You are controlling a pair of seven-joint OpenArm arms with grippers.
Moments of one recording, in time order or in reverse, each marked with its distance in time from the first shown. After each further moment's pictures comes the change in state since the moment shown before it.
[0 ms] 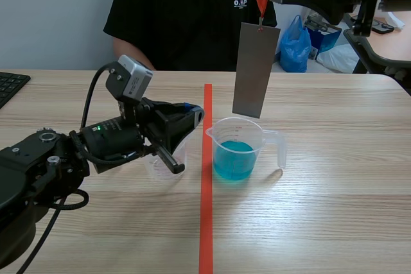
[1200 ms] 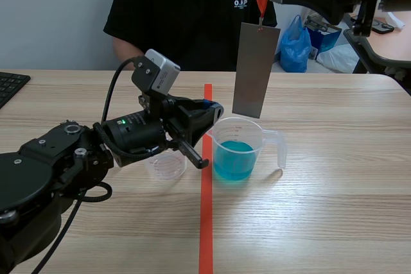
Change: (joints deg) left arm -2.0 3.0 3.1 0.0 0.7 3.7 3.5; right arm 0.0 0.0 0.0 0.0 0.0 0.0 0.0
